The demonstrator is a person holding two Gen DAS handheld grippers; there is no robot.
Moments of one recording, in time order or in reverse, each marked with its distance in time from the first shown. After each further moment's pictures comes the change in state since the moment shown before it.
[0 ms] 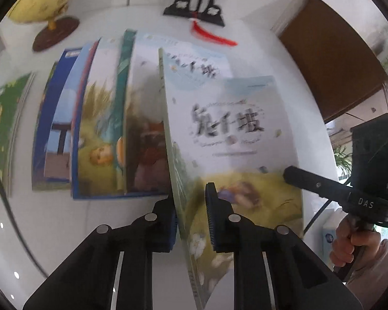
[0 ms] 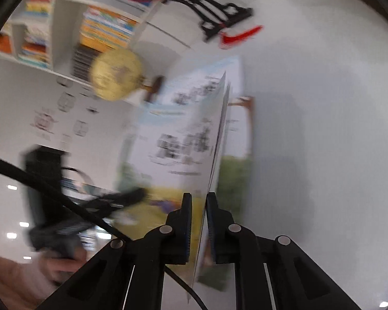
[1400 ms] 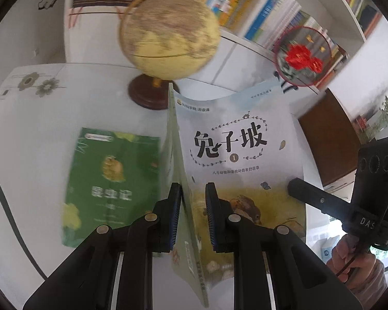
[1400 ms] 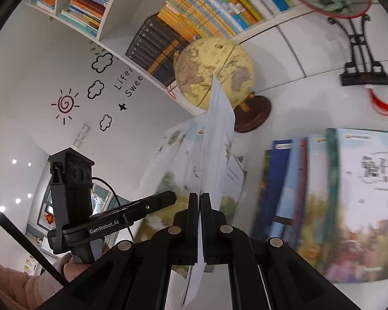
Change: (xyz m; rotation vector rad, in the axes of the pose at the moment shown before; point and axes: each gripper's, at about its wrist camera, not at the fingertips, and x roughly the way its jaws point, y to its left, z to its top) left arm -0.154 0.249 0.050 -0.098 -0.261 -0.069; right arm 0.159 0.266 0.045 -0.228 -0.093 -0.001
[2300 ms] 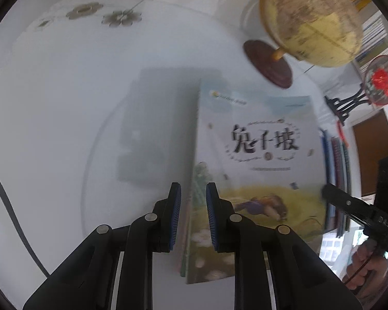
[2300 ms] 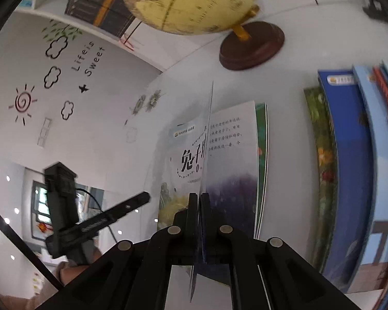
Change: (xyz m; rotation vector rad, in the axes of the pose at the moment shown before) left arm 0.059 0.190 -0.010 -0.182 0.180 0.108; right arm 0.182 -0.007 -0.019 0.173 0.184 -0.120
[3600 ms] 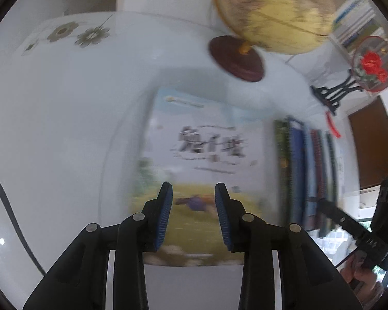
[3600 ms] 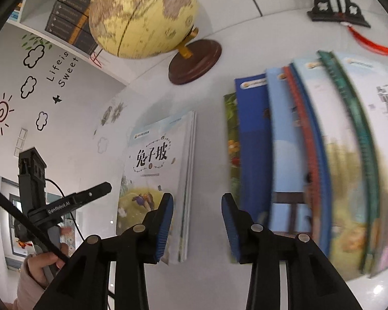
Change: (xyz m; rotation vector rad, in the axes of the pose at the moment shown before) left arm -0.023 -0.077 0.000 0.051 0.002 0.019; right arm -0.080 -0.040 -0.021 0.027 -0.067 -0.183
